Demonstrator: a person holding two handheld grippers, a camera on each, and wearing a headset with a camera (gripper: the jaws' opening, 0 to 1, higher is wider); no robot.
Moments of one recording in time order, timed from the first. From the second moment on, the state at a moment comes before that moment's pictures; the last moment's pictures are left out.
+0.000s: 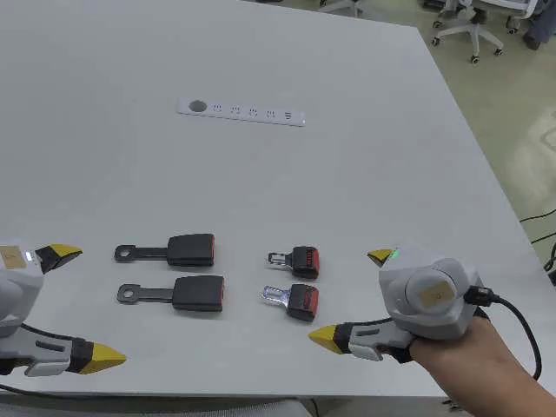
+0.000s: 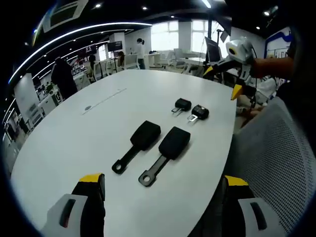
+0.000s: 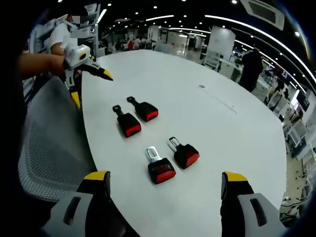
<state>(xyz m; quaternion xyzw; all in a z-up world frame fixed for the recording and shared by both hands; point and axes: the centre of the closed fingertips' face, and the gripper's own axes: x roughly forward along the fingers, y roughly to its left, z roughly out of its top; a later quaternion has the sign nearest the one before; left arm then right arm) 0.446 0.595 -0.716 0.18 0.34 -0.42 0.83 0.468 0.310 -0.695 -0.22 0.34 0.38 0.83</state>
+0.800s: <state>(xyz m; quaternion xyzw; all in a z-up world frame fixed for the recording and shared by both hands) 0.439 0.591 -0.724 0.18 0.35 -0.42 0.82 0.461 0.311 -0.704 -0.22 0.35 0.37 0.83</state>
